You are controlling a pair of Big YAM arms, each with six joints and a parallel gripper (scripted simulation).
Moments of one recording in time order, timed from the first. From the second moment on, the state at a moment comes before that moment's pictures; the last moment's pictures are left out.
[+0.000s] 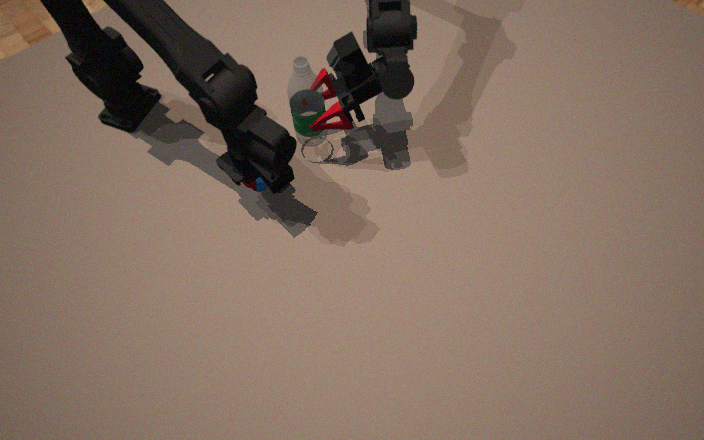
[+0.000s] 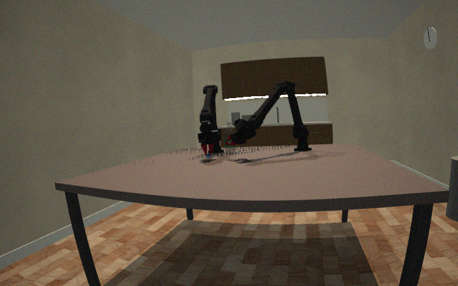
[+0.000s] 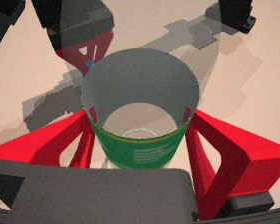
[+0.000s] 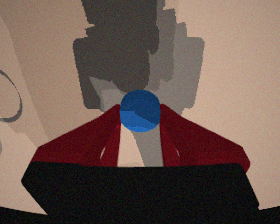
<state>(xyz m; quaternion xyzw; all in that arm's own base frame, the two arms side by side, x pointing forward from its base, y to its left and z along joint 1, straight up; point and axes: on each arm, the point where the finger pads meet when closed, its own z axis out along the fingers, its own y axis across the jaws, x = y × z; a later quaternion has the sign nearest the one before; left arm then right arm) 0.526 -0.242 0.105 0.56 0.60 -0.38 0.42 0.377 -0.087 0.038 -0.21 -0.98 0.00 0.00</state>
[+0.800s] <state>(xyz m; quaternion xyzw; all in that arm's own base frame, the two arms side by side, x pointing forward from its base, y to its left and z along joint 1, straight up) 0.526 -0.242 0.070 0.56 0.60 -0.38 0.42 0.386 -0.089 0.024 -0.21 -0.98 0.00 -0.01</state>
